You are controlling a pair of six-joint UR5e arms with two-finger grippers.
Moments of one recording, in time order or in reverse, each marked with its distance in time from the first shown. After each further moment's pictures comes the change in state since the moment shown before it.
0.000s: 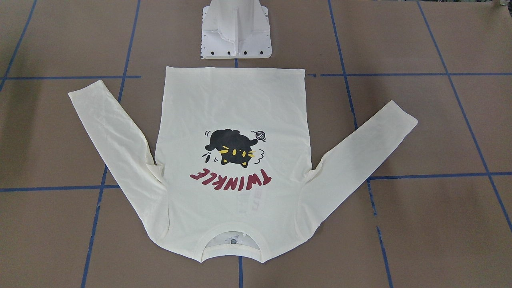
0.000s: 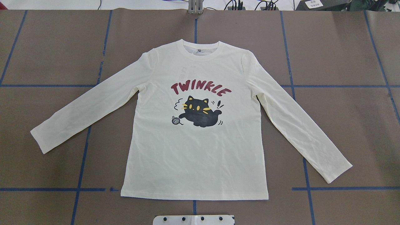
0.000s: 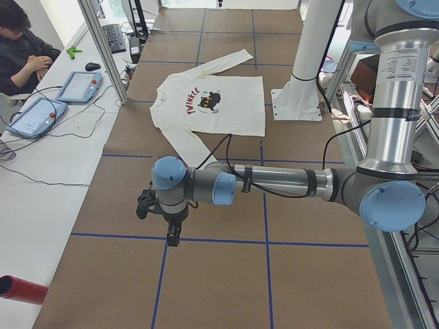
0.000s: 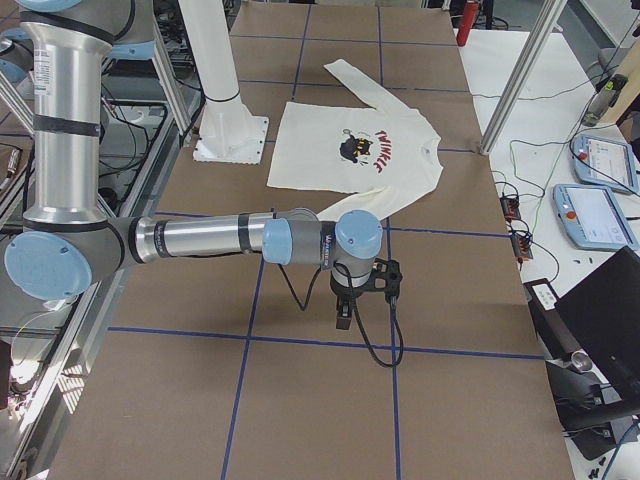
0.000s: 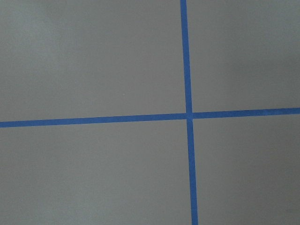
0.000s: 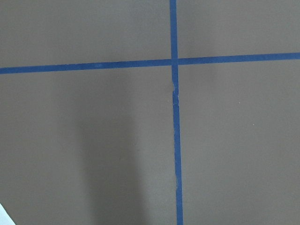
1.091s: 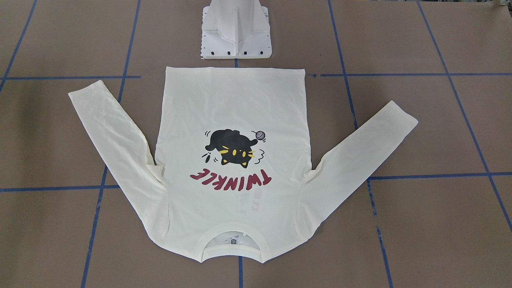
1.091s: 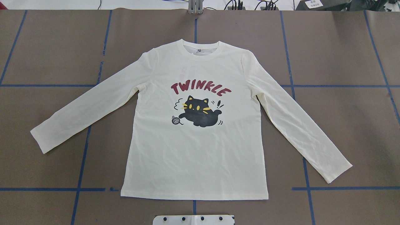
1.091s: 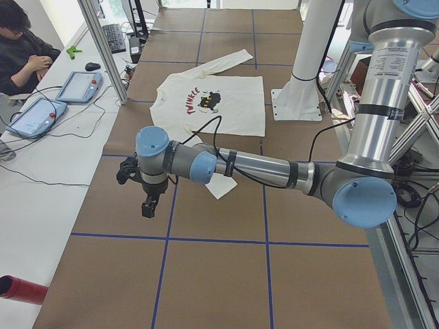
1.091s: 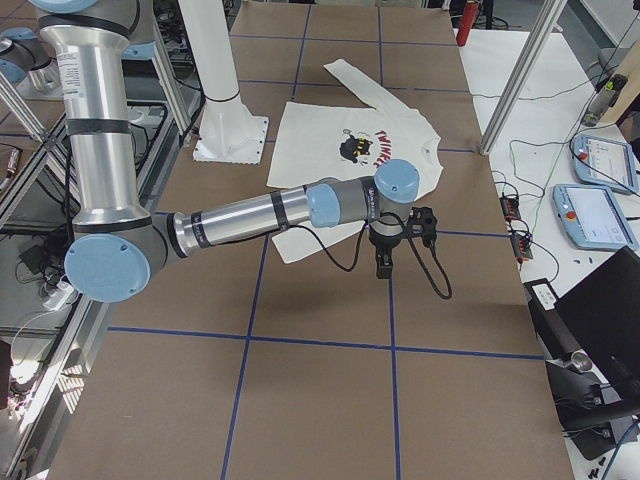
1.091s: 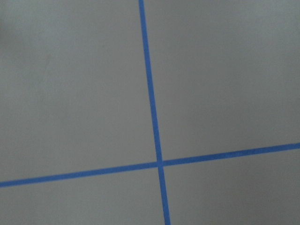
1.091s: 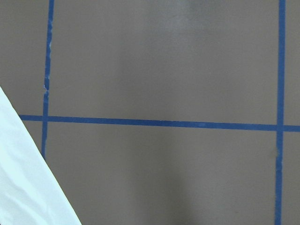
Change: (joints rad) left arm 0.096 -0.110 0.040 -0.177 0.006 0.001; right arm -0.175 0.142 0.006 0.193 0.058 0.331
